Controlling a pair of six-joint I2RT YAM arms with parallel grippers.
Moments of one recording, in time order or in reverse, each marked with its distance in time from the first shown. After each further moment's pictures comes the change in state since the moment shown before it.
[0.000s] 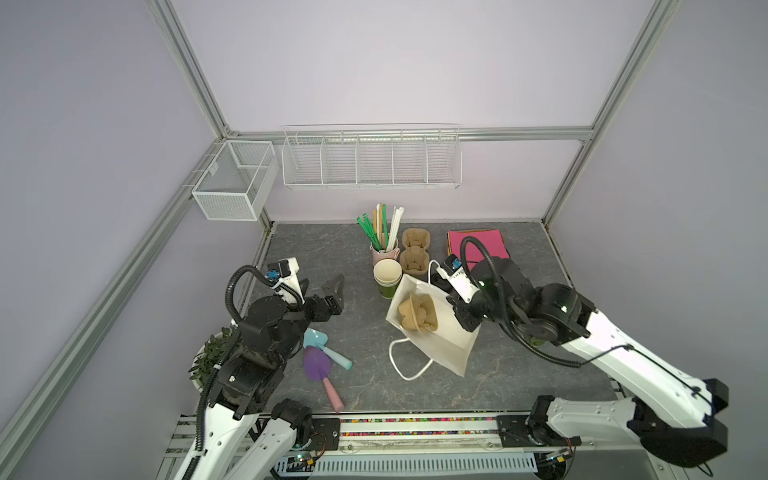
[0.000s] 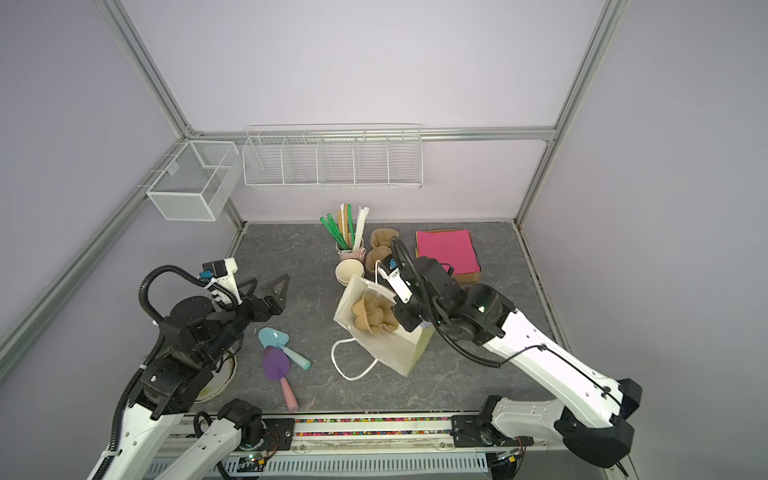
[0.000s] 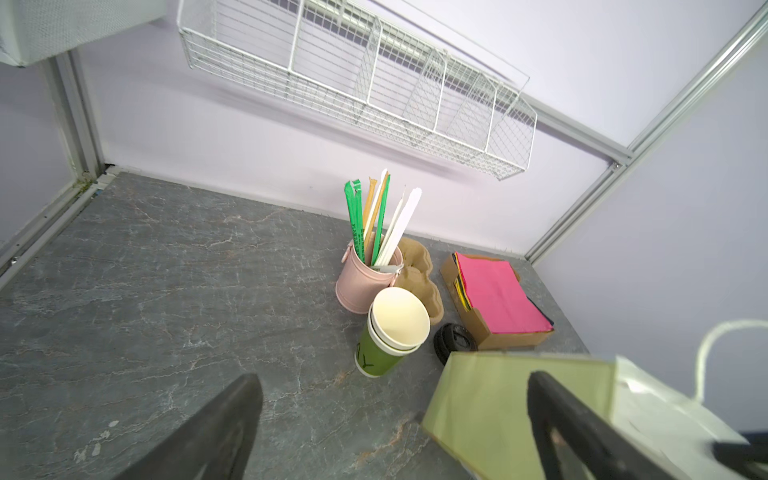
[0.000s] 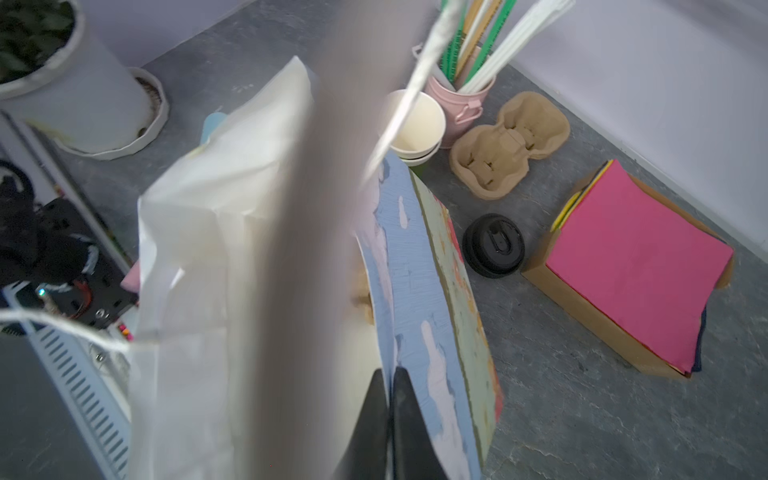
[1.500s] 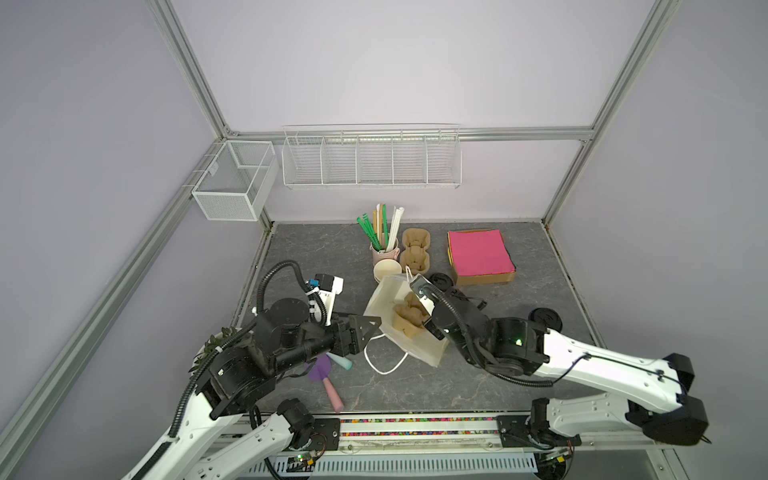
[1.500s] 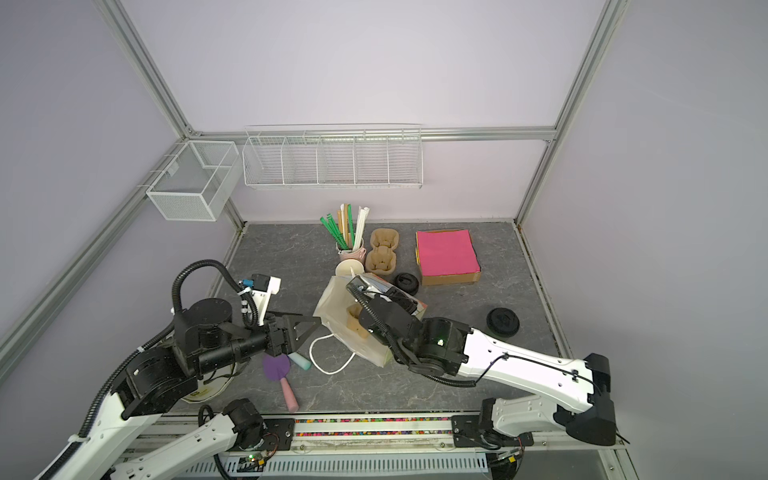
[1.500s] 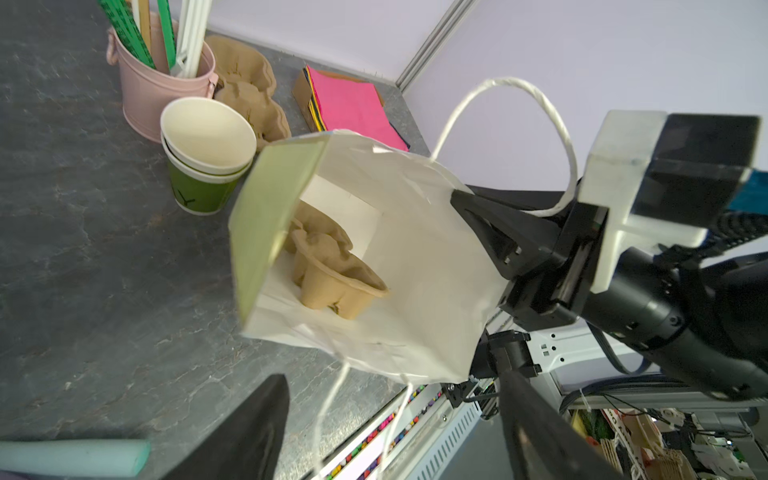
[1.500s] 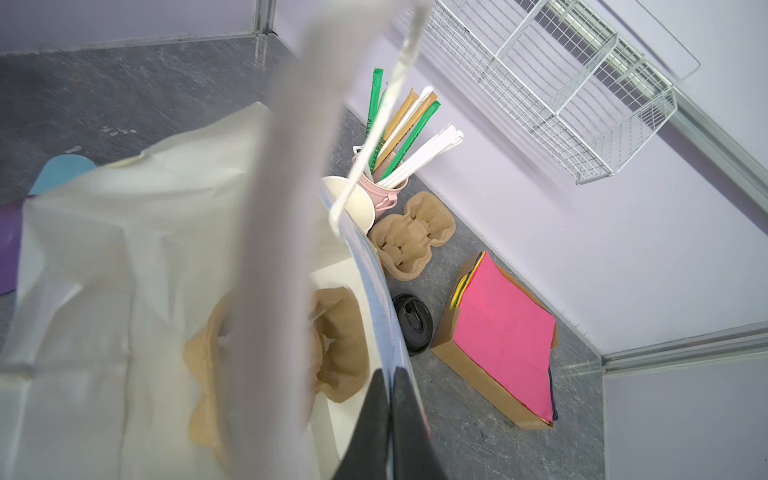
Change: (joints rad) left arm -0.435 0.140 0.215 -0.366 0.216 -0.242; right arm 0.284 0.147 -0.142 0.400 0.643 -0.089
